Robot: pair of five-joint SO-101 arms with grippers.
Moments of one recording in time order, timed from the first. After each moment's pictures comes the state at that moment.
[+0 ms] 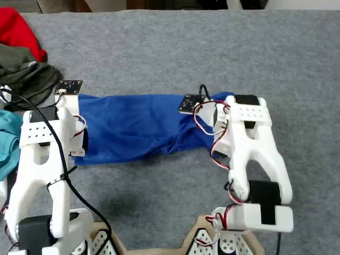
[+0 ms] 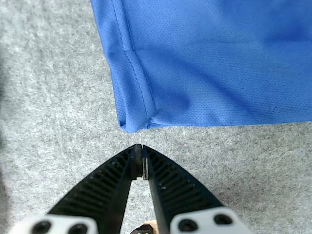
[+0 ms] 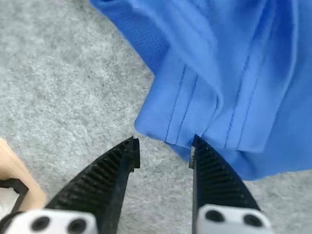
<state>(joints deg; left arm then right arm) -11.7 -22.1 36.0 78.7 -18.2 0.7 -1.5 30.7 73.1 56.9</state>
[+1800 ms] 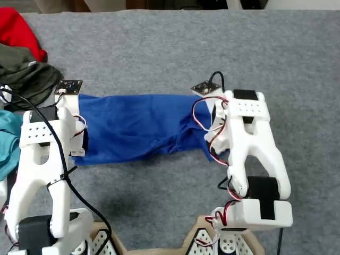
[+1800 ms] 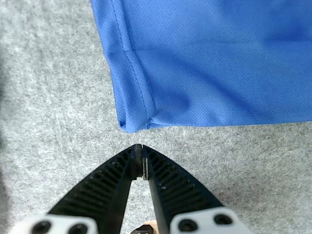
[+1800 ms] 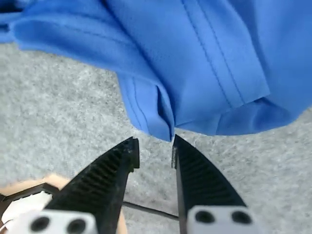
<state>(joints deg) -11.7 -22.1 36.0 78.7 -18.2 -0.4 0.2 27.3 79.1 24.5</state>
